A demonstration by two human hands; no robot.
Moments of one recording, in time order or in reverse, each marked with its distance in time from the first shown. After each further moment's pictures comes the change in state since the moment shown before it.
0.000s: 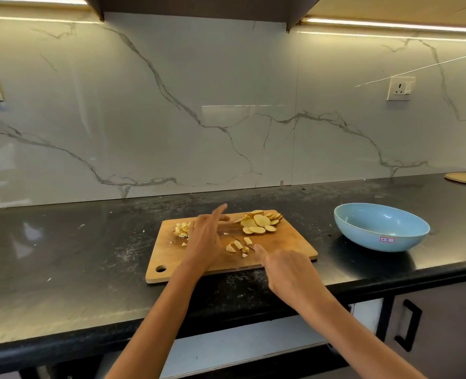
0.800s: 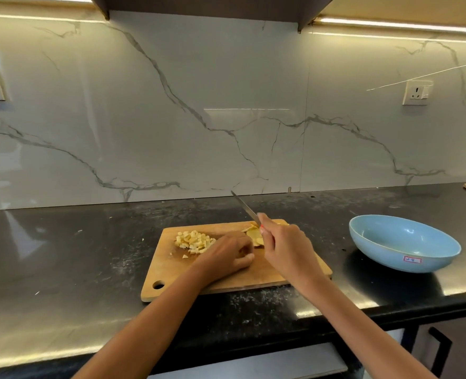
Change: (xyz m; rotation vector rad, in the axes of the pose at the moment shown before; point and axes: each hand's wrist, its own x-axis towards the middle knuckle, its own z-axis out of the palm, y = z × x) left_hand 0.030 -0.004 0.019 0.072 -0.406 0.283; right_hand 0.063 0.016 0.006 0.407 0.292 0.073
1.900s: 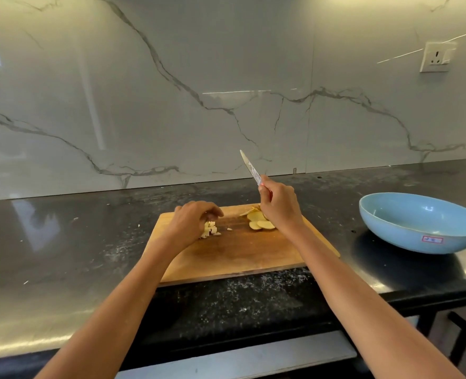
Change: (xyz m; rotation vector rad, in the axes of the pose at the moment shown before) left_hand -0.009 -0.043 -0.027 0.001 0.217 -0.329; right_hand 0.071 0.059 0.064 0.173 0.185 0.074
